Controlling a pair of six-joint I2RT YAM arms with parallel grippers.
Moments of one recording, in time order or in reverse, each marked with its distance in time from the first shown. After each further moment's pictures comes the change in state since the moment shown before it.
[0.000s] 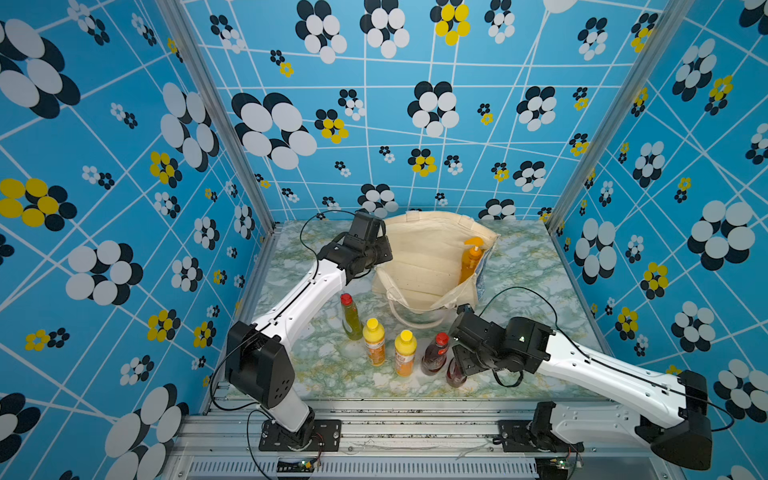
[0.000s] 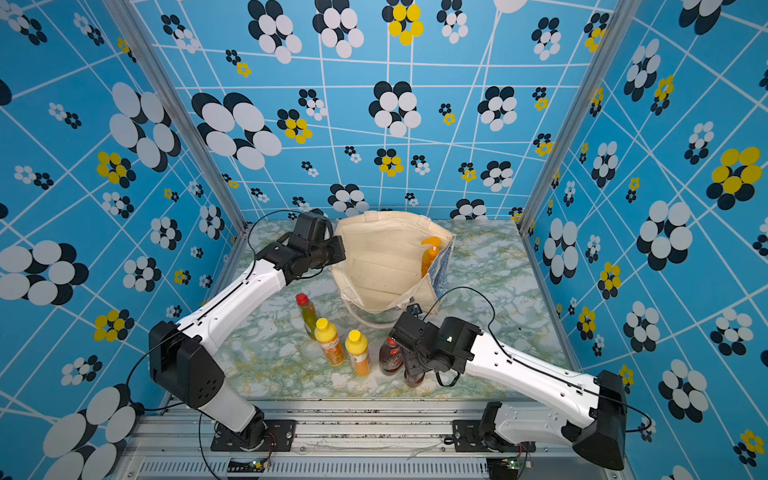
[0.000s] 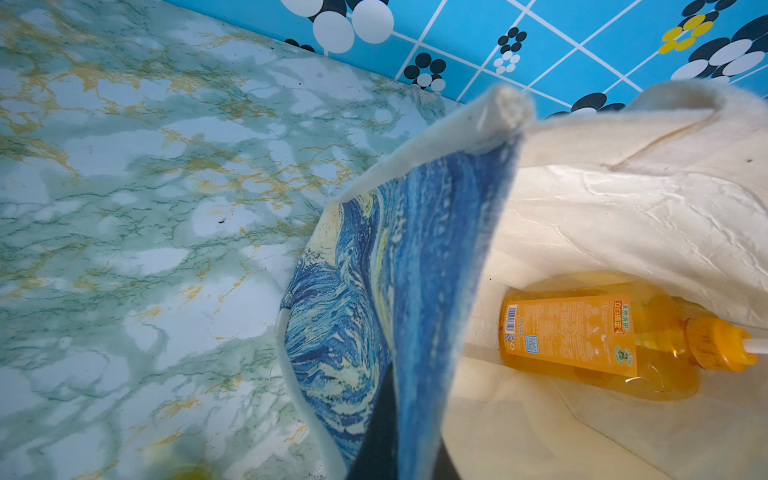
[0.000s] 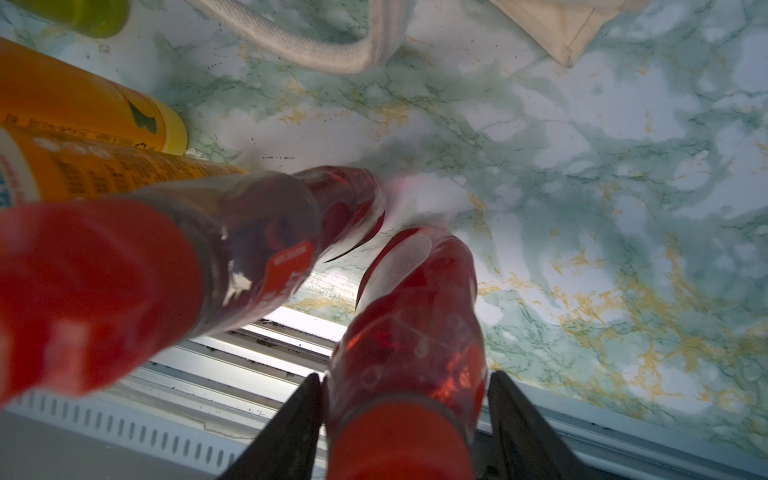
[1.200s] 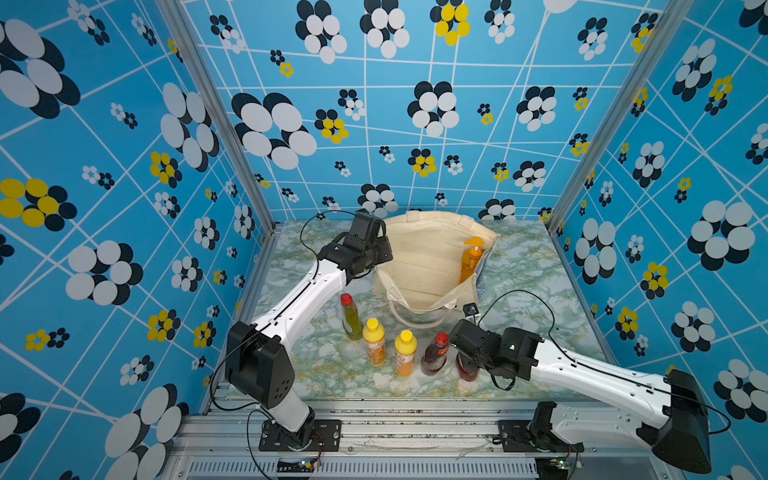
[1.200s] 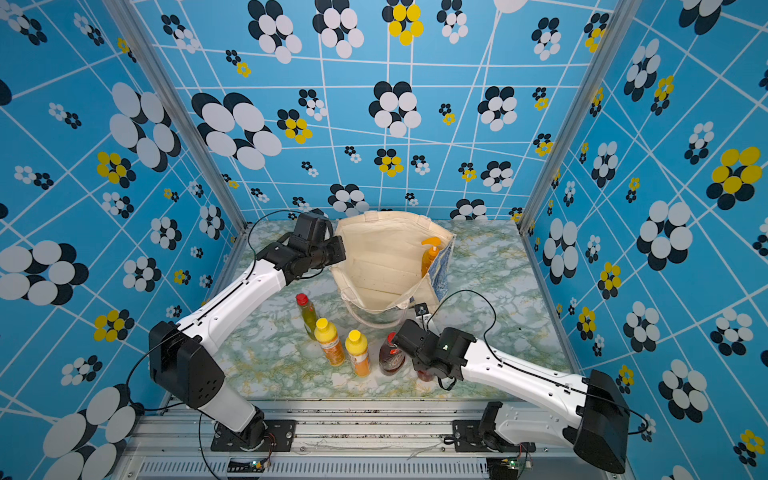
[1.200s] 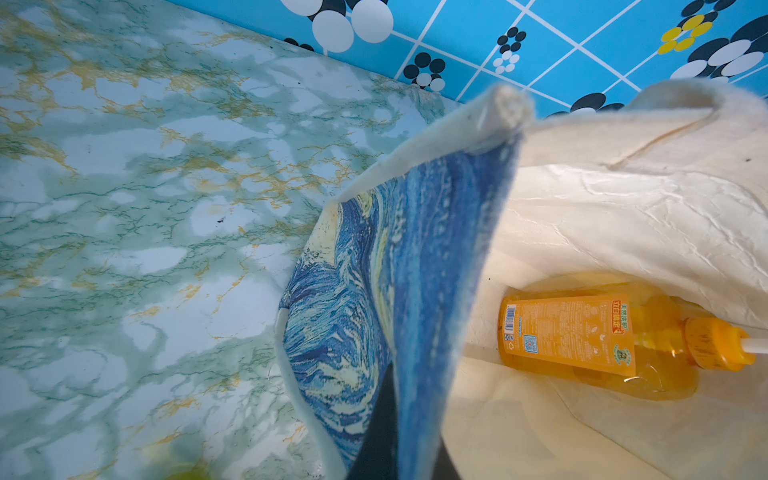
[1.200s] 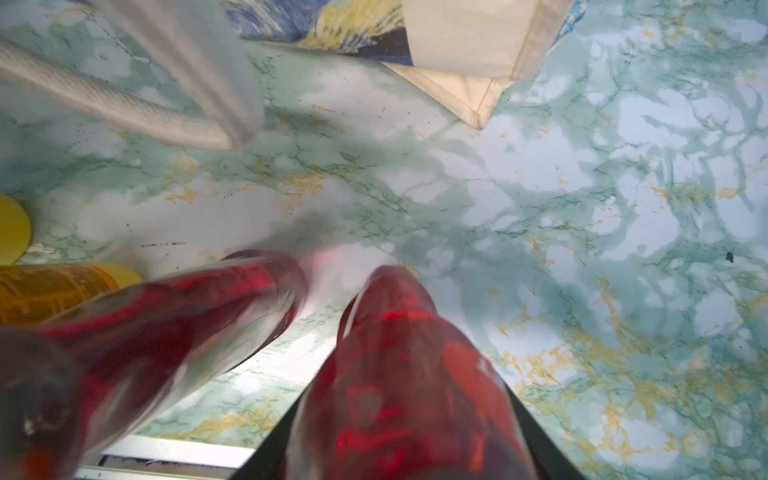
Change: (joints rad) left arm -0.001 0.000 0.000 0.000 0.000 -0.003; right arm -0.030 -0.025 -0.213 0.227 0.233 0.009
